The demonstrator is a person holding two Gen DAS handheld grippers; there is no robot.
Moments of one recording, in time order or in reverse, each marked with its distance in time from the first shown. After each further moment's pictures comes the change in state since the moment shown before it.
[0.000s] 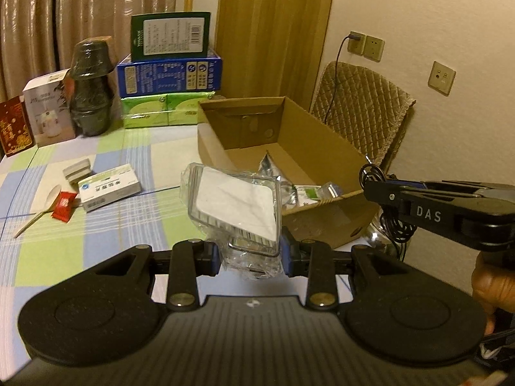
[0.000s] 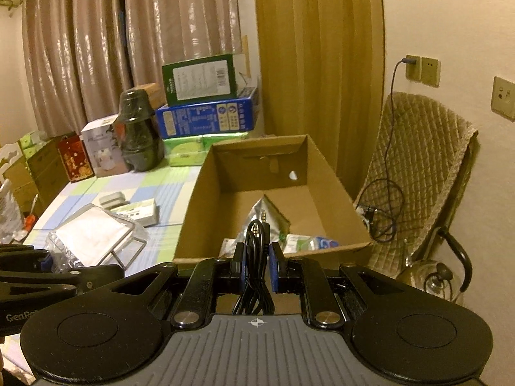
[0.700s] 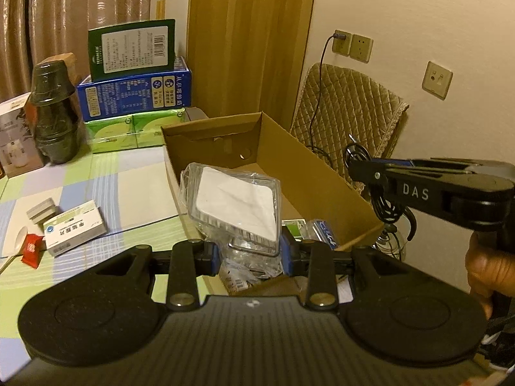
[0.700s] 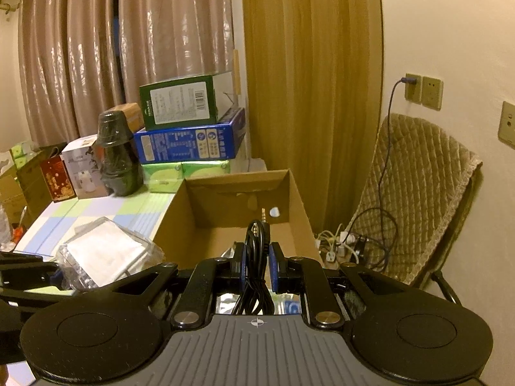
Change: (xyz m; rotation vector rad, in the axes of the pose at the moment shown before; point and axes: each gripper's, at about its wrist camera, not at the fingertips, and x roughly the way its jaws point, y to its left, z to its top) left arm 0.065 -0.028 0.057 0.048 0.009 -0.041; right arm 0.045 -0.045 0.059 -0.025 -0.037 -0.002
